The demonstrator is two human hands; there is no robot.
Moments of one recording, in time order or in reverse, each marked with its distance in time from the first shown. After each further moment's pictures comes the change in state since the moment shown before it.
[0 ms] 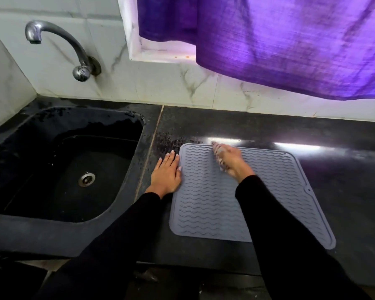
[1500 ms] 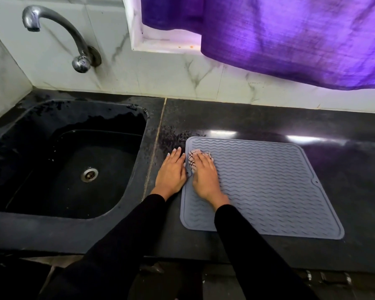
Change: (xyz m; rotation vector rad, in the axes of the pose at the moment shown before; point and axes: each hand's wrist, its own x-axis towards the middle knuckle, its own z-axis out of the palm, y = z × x) left_hand -0.012 -0.011 0.002 -0.103 0.101 0.117; right_hand -0.067 0.063 0.065 -1.148 -0.088 -0.507
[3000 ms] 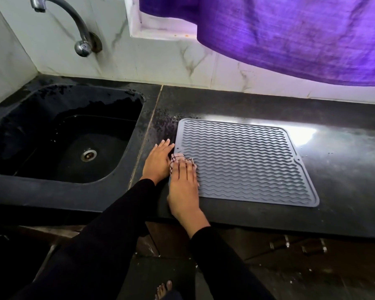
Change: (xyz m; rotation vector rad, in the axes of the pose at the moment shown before) left_hand -0.053 0.011 0.000 -0.074 0.087 -0.046; right_hand -0.117 -0.039 0.027 -0.136 0.102 -0.044
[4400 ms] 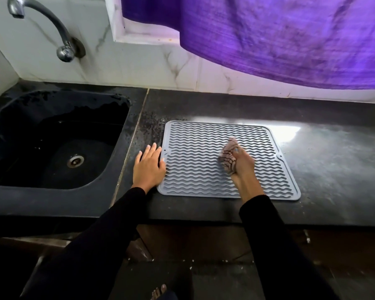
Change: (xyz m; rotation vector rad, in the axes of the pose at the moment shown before) left_hand -0.013 0.020 0.006 0.134 0.025 -0.131; right_hand 0.041 0.142 -0.089 1.664 0.286 0.764
